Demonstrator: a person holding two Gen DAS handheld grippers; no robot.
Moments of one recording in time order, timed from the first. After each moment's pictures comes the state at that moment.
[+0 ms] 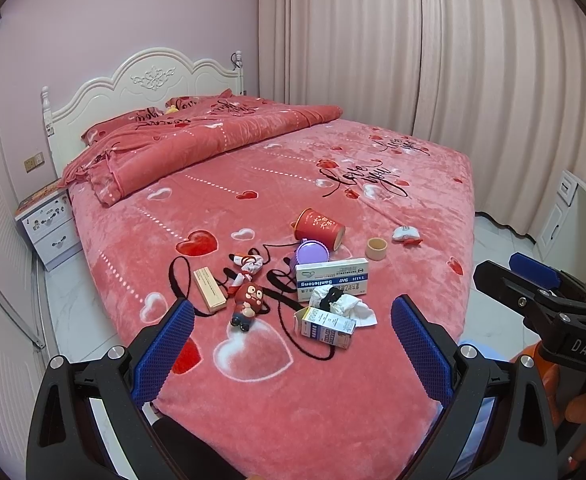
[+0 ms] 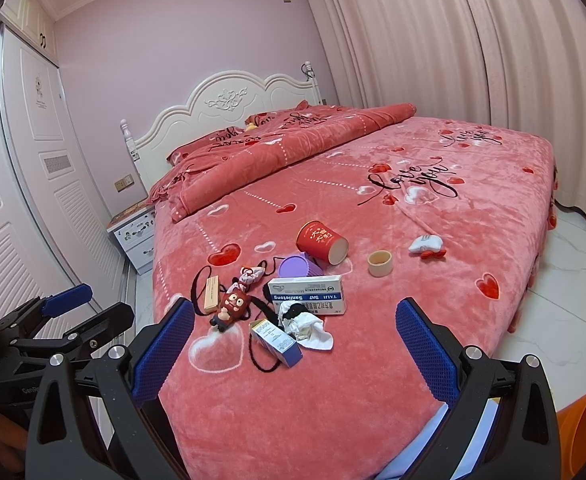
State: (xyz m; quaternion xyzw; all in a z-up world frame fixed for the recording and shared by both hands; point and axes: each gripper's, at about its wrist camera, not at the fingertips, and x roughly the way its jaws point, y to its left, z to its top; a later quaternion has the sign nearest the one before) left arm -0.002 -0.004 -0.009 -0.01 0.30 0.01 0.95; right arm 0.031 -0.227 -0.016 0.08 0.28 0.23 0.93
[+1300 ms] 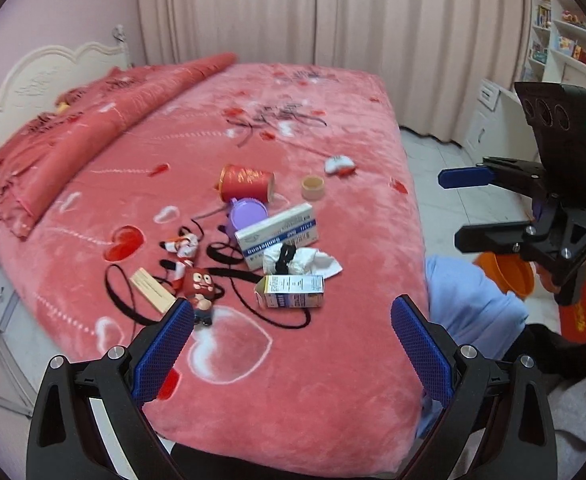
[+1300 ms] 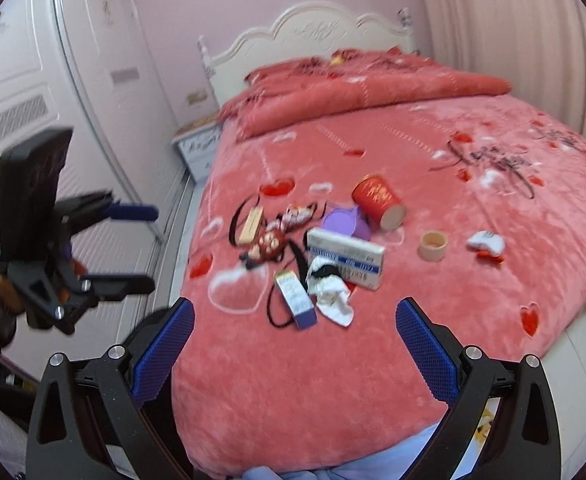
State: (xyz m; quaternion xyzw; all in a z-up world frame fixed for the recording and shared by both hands) left arm 0.046 0.007 -0.026 0.09 0.41 -0.17 0.89; right arm 0.086 -0.221 -0.018 -0.03 0.37 0.39 0.84
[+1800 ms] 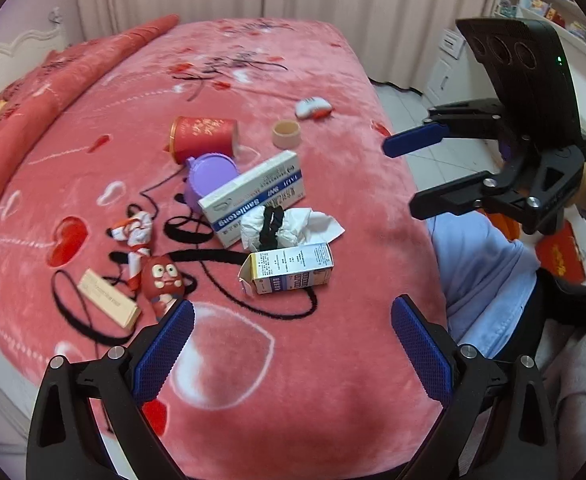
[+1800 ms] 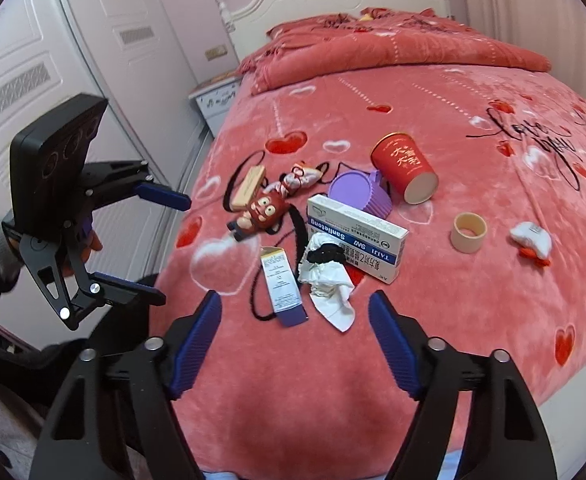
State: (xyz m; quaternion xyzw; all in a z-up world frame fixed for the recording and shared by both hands) left arm 0.099 0.012 -0.080 0.12 0.48 -0.26 0.83; right arm 0.147 -0.190 -0.068 -0.07 0.42 0.44 0.79
